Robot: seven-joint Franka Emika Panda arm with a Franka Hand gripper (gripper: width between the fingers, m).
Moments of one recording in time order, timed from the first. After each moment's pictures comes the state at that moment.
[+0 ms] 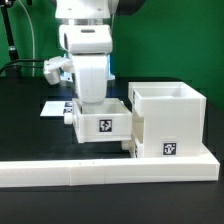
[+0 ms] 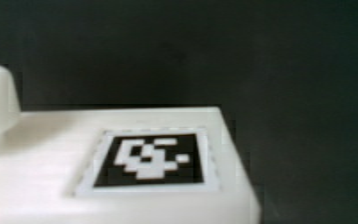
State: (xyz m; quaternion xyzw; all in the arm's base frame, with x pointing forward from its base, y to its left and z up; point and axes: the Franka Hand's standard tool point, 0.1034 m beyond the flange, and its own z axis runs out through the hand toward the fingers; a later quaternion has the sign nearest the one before) arm 0.525 -0.026 0.055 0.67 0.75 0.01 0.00
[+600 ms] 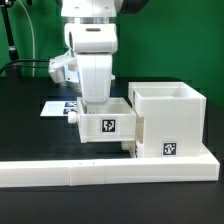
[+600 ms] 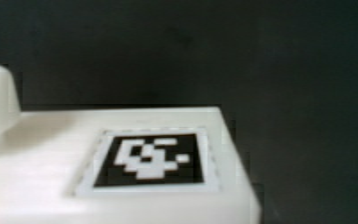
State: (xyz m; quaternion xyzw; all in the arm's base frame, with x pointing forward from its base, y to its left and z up) arm 0.532 -0.015 0.061 0.69 0.72 0.00 0.00
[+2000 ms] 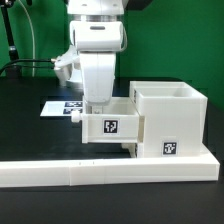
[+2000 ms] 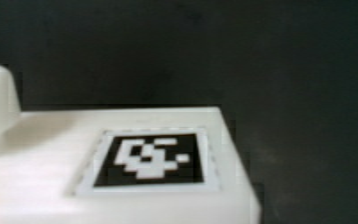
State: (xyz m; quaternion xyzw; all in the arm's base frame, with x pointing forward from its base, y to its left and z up) arm 0.538 -0.007 0.062 0.72 0.70 -0.01 -0.01
